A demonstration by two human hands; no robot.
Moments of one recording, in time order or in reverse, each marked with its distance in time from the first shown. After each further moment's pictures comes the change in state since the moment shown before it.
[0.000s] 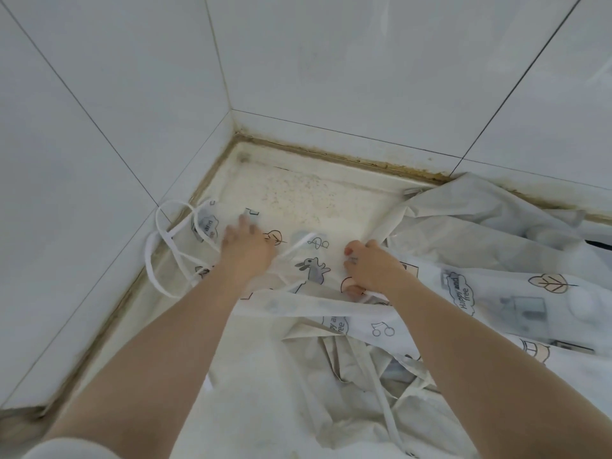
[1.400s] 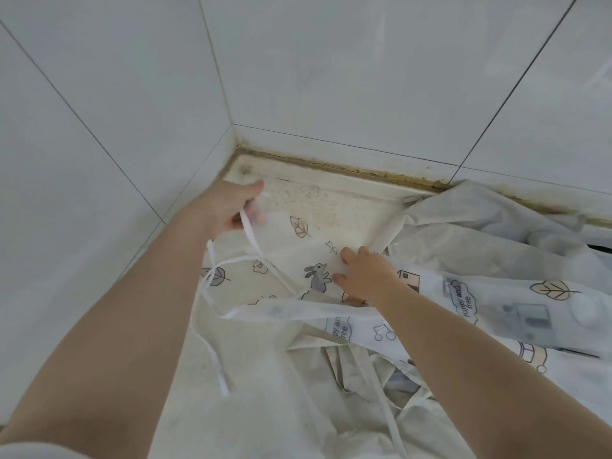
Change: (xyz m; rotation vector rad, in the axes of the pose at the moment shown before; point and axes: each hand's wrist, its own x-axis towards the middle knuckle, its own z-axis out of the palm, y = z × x) left_hand 0.000 -0.001 -0.111 -1.123 -0.067 -0.094; right_hand 0.000 -0.015 -0.005 -0.075 0.042 -0.007
